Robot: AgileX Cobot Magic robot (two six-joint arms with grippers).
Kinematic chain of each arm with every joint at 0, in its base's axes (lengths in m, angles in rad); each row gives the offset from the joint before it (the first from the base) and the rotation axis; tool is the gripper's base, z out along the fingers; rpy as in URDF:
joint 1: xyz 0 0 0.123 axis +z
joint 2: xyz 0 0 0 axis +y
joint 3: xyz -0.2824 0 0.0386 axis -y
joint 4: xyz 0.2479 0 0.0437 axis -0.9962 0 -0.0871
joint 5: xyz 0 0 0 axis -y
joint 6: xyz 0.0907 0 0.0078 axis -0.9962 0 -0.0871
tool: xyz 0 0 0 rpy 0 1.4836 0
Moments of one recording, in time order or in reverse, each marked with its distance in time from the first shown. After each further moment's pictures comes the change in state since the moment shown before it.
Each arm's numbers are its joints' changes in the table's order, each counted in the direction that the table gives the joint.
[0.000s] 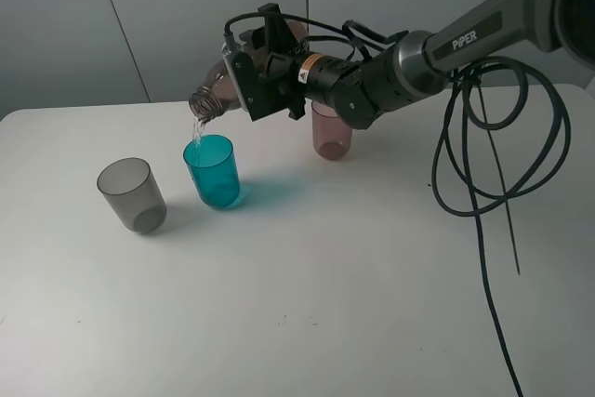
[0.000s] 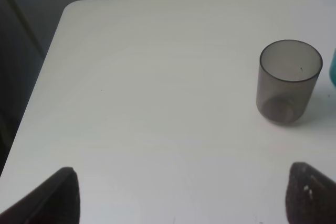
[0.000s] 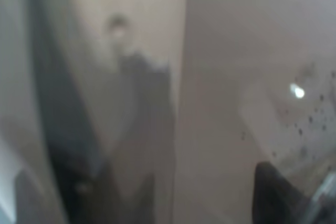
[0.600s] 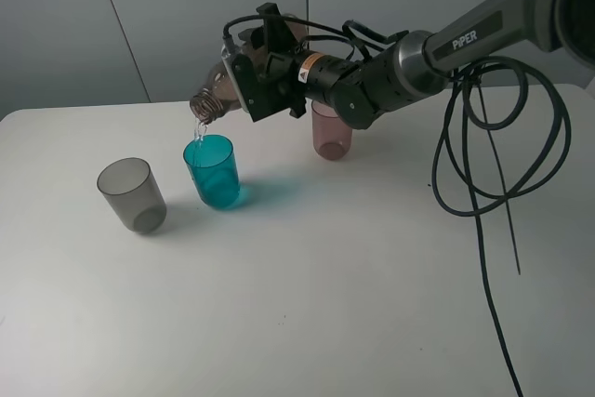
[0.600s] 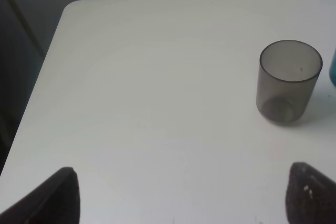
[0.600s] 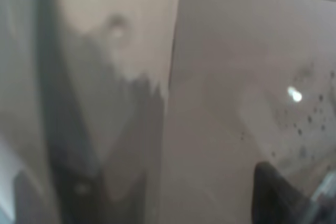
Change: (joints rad) left arm 0.000 0.000 0.000 0.000 0.000 0.002; right arm 0.000 0.000 0.000 0.000 0.008 0.038
